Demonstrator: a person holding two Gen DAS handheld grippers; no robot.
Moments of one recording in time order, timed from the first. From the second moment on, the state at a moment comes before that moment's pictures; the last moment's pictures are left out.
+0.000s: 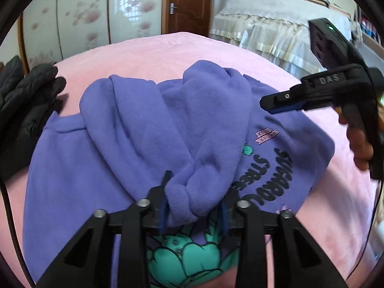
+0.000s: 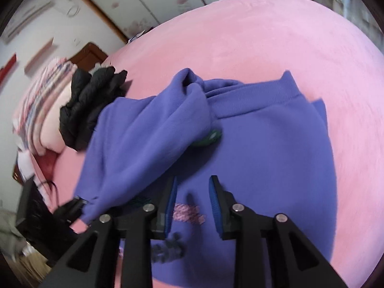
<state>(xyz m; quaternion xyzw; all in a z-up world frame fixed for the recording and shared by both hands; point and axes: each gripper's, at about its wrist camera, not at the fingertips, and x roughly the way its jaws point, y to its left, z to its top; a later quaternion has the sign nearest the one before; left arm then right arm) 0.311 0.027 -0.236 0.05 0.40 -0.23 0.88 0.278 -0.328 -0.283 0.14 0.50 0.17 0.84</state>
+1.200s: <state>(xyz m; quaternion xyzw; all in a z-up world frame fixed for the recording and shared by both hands) 0.430 0.149 -0.234 -0.27 0.48 -0.08 0.83 0.316 -0.295 -0.284 0.16 0.47 0.13 0.86</state>
